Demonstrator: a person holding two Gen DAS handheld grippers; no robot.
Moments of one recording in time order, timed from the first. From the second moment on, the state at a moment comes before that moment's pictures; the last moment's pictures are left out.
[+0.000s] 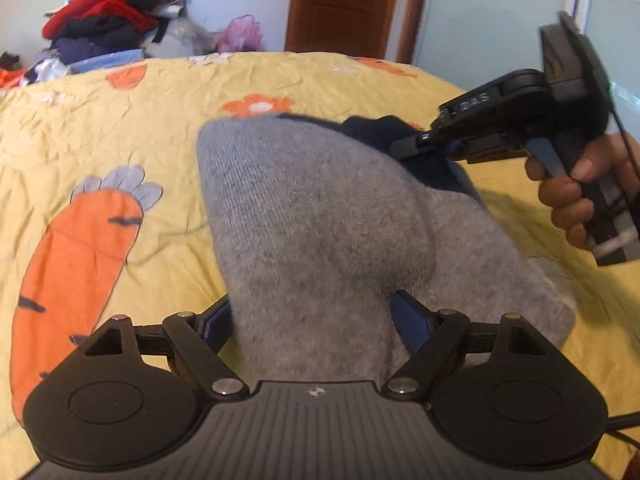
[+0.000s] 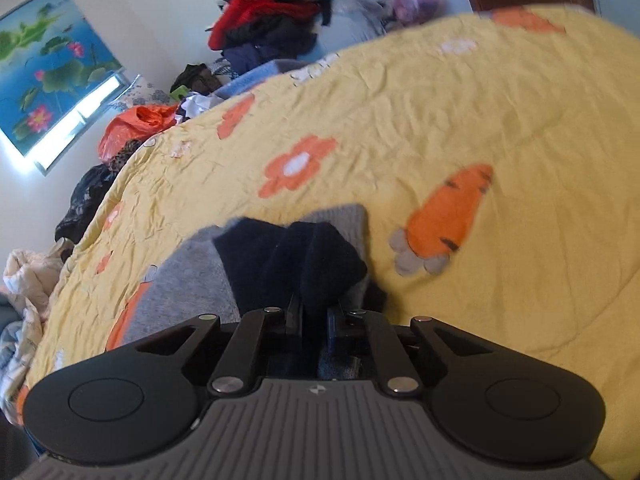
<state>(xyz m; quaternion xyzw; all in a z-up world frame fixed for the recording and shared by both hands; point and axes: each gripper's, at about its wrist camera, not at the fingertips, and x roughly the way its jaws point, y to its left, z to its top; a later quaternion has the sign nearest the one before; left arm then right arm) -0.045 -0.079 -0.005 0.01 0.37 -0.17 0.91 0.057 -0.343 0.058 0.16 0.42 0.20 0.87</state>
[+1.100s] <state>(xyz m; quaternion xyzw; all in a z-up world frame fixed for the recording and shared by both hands) 0.035 -0.004 0.020 -0.22 0.43 -0.17 0.86 -0.001 -0.364 0.062 0.28 0.40 0.21 0.85</state>
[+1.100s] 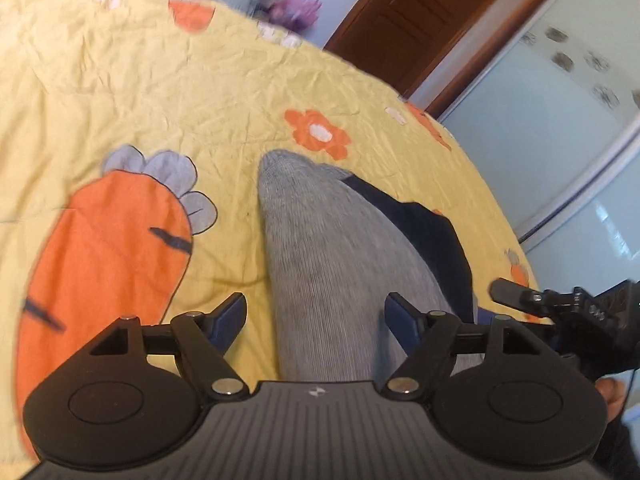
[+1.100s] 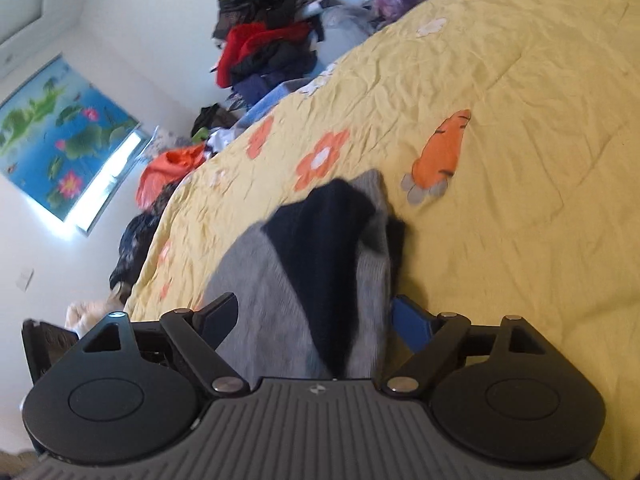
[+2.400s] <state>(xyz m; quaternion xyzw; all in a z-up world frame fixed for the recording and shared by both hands) -0.024 0.075 0.006 -0.19 0.41 -0.17 0.88 -0.006 -0.249 0.043 0.20 0.46 0.27 0.82</state>
